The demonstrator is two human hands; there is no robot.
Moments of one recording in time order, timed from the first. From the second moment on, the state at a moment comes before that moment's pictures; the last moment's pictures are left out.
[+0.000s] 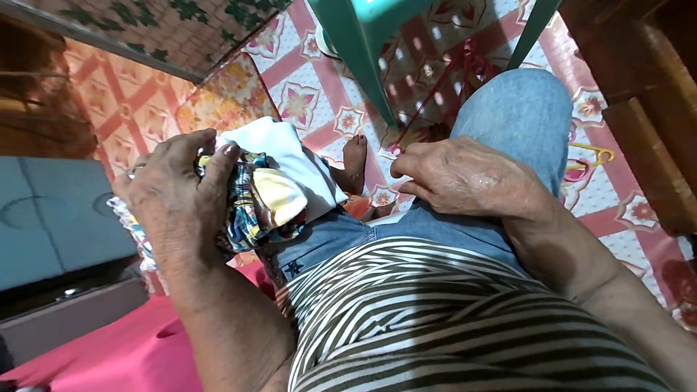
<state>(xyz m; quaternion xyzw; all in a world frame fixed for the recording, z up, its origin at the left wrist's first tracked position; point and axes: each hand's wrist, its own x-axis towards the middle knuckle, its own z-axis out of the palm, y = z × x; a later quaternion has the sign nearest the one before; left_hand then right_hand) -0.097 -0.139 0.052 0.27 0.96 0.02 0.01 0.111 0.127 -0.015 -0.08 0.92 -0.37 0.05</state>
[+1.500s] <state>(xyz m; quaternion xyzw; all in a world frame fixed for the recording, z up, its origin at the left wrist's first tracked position) -0.096 -0.140 0.051 0.27 0.96 0.02 0.01 0.112 0.128 -0.015 -0.08 0.92 -0.38 0.06</state>
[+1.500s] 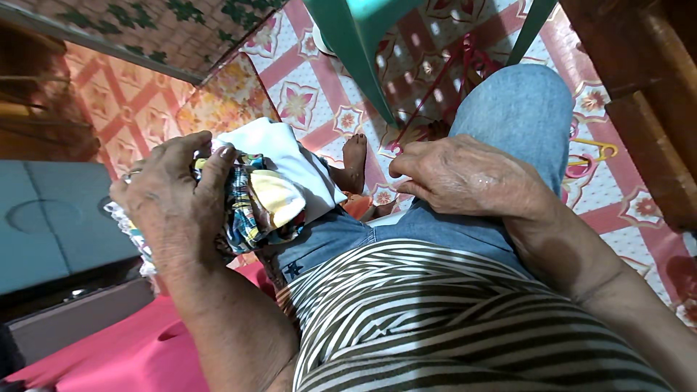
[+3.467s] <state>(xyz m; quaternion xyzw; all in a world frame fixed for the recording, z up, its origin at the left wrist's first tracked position) -0.097 -0.140 0.053 0.28 0.96 0.02 0.00 0.114 0.129 -0.016 -0.09 0.92 -0.39 0.03</state>
